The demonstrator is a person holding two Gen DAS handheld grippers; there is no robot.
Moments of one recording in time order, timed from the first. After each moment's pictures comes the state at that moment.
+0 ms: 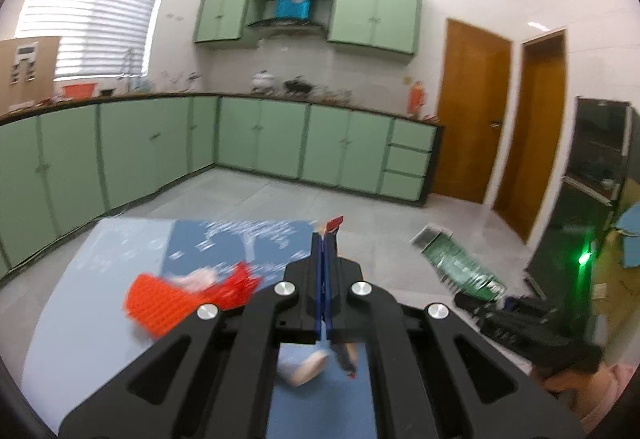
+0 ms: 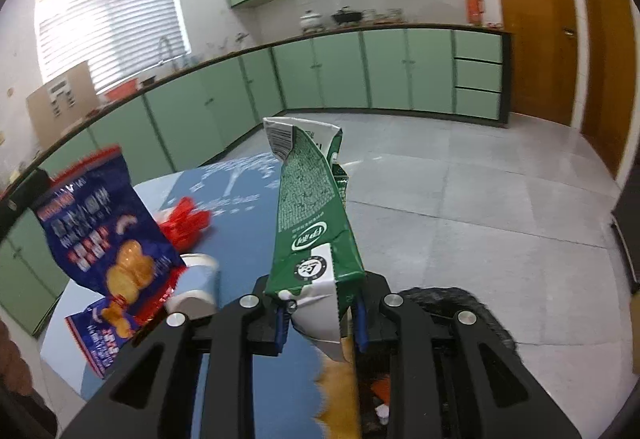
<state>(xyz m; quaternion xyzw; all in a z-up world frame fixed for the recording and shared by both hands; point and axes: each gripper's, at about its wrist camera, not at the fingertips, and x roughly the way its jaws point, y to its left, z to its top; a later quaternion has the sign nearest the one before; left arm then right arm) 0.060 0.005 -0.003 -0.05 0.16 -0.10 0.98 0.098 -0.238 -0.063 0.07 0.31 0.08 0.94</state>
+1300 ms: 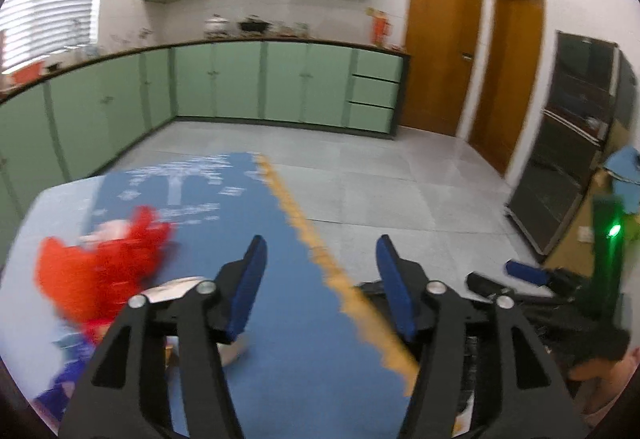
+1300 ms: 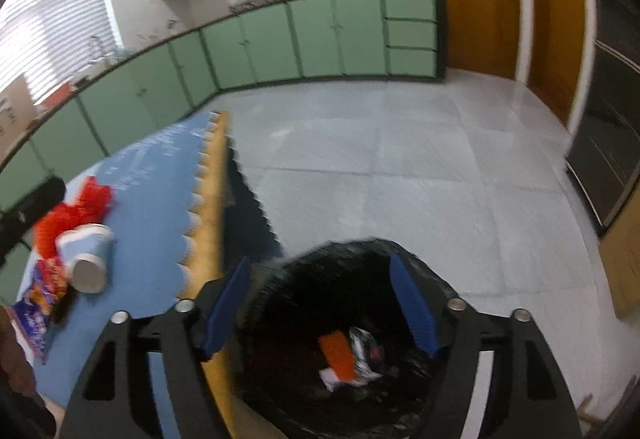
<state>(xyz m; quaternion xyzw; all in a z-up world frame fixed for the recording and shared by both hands) 0.116 -0.046 -0.087 -0.01 0.27 -0.13 0.95 0.099 -0.292 -0.108 0.09 0.36 0.02 0.93</state>
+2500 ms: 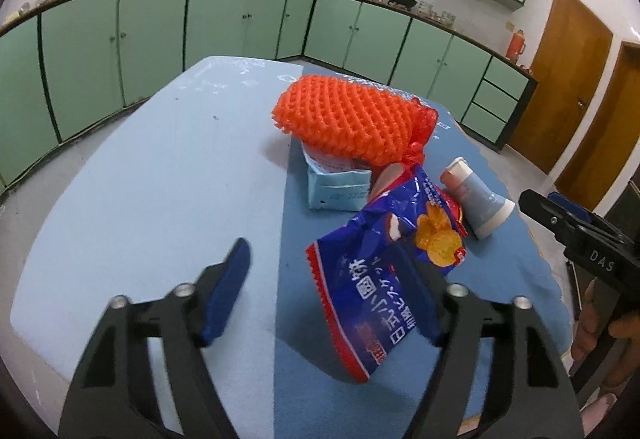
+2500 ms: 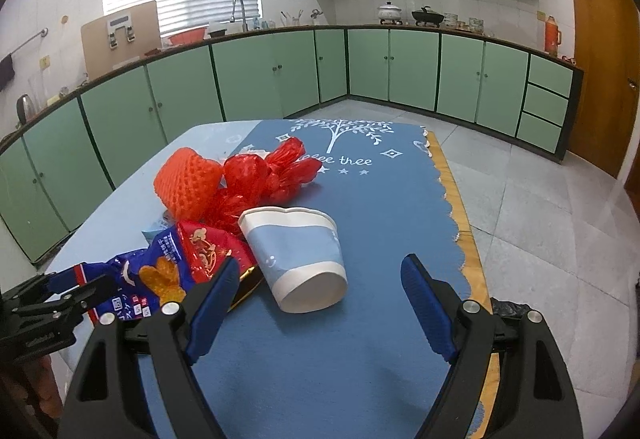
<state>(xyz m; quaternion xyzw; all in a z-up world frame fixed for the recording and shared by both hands) 0.036 0.153 -0.152 -0.13 0.35 0.04 0.93 0.096 -0.088 -0.107 -0.03 0.31 0.20 0.93</state>
